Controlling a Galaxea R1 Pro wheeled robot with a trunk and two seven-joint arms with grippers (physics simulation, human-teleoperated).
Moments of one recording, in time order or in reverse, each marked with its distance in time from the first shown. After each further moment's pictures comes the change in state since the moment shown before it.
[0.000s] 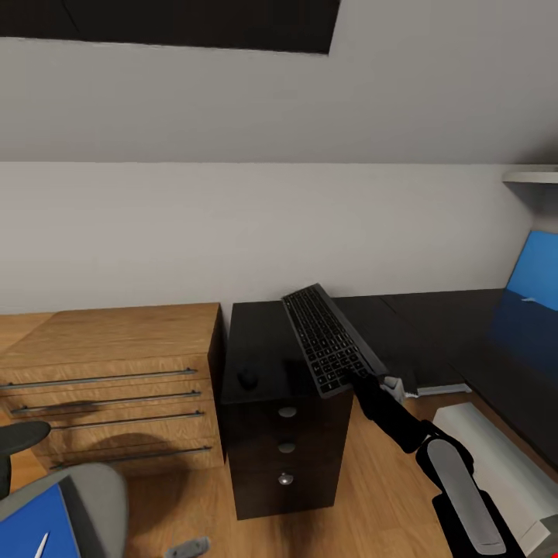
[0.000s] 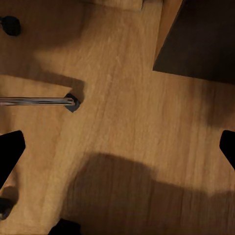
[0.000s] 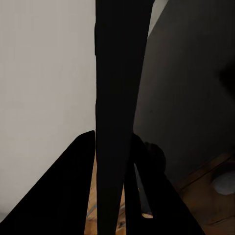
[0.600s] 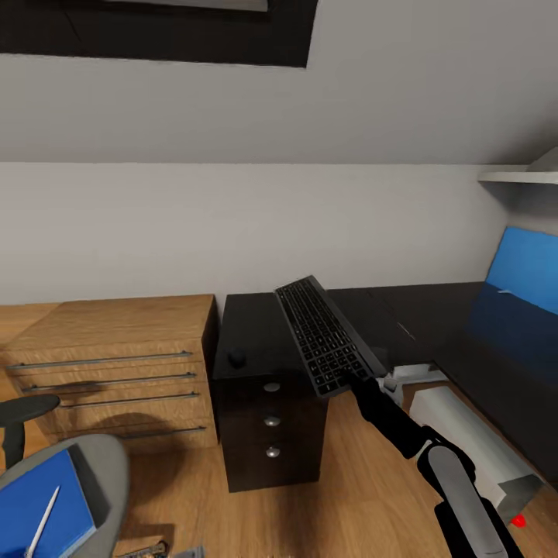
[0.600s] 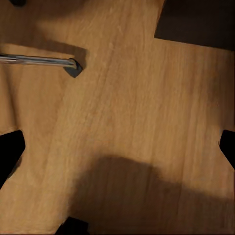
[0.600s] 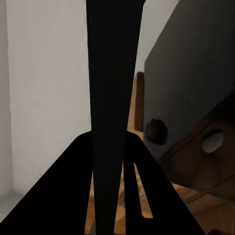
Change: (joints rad) left arm 0.000 0.014 -0.004 0.058 0.002 -0.055 0.003; right arm 0.024 -0.004 0.000 0.003 0.014 0.001 0.114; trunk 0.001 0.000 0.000
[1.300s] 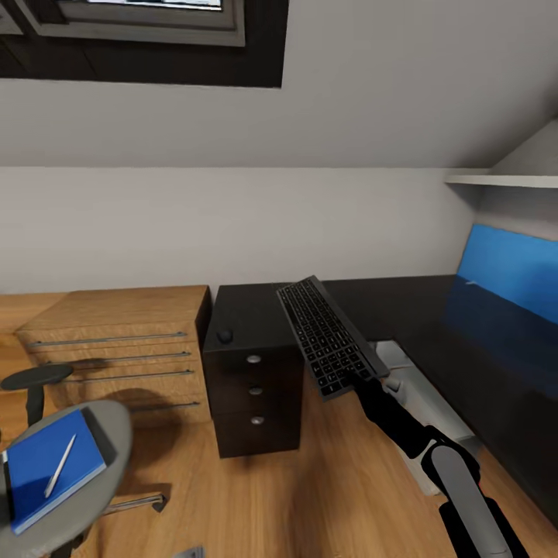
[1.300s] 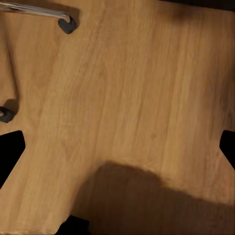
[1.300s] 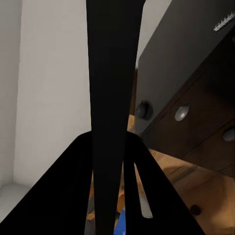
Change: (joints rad) left arm 0.000 0.000 0.000 0.001 0.000 0.000 0.000; right arm 0.000 -0.020 0.000 -0.003 0.015 0.001 0.002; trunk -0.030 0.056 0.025
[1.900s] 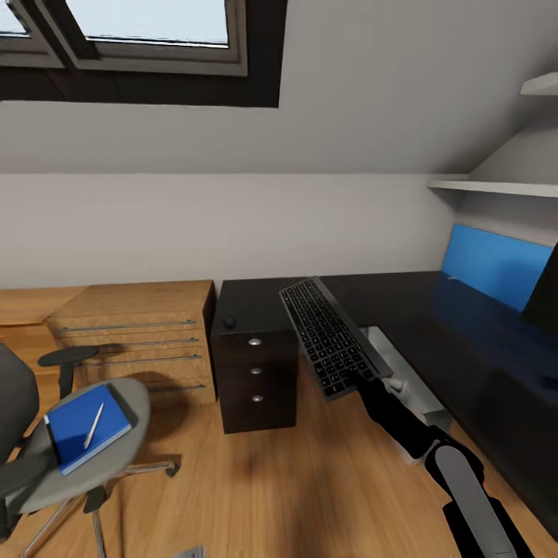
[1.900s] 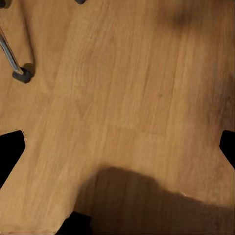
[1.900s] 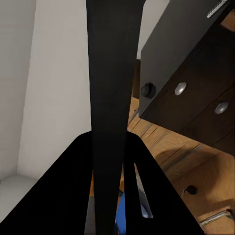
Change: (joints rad) left arm 0.000 0.000 0.000 0.002 0.000 0.000 0.000; right arm 0.000 -0.016 -0.004 0.002 -0.001 0.000 0.001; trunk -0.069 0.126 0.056
